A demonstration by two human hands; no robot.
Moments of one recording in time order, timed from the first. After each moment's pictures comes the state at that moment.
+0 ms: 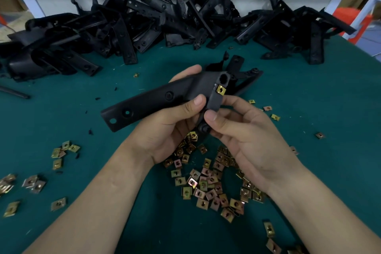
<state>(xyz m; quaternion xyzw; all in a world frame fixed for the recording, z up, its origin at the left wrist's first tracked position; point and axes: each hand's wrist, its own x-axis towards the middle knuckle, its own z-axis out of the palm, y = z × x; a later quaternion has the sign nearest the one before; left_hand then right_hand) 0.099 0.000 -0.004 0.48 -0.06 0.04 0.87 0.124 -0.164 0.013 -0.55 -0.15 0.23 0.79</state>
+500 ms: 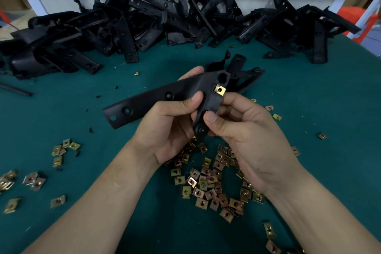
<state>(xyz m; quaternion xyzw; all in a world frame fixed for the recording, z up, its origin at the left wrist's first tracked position) 0.101 -0.005 -0.001 0.41 -0.03 0.01 0.91 0.119 -0.163 0.017 -0.59 -0.19 0.20 0.76</state>
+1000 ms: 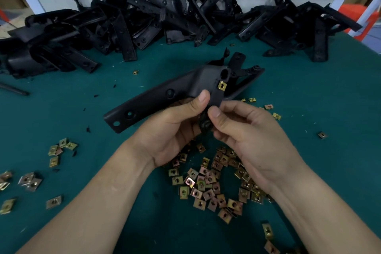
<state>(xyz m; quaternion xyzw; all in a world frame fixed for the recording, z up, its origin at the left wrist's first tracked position) 0.096 -0.007 0.000 0.50 0.00 -0.04 0.87 0.126 -0.172 0.010 -0.64 -0.11 0.21 0.73</state>
